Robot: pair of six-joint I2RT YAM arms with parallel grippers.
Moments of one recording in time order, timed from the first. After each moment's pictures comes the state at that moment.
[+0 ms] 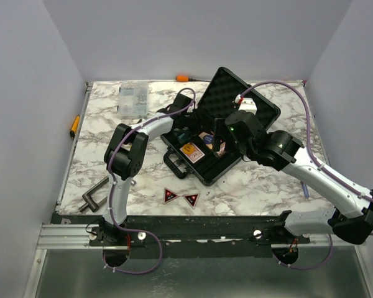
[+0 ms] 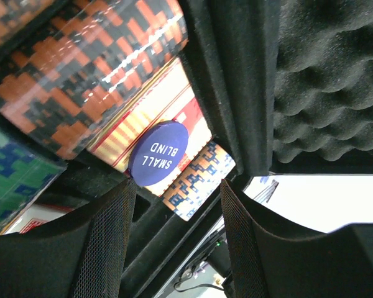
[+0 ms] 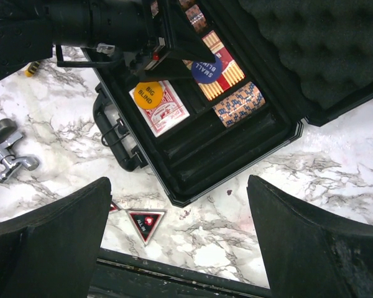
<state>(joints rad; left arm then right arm) -0.50 2.14 1.58 -0.35 0.51 -0.99 0.90 1.26 1.40 -0.87 0.48 0.64</state>
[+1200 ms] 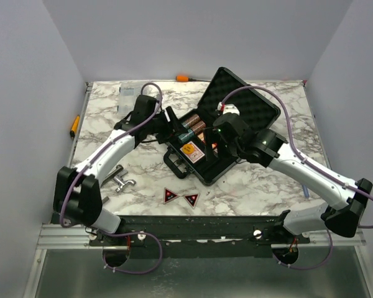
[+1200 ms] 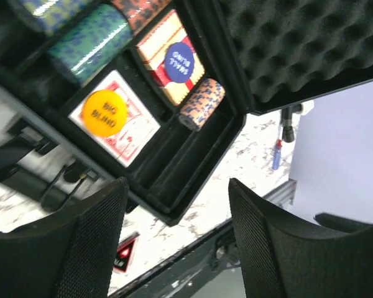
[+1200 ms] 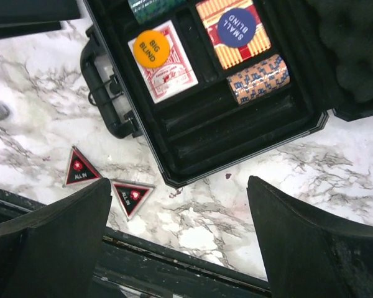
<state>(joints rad) -0.40 1.55 1.19 -0.36 0.42 -0.83 0.90 1.34 1.38 -0.87 0.37 0.53</state>
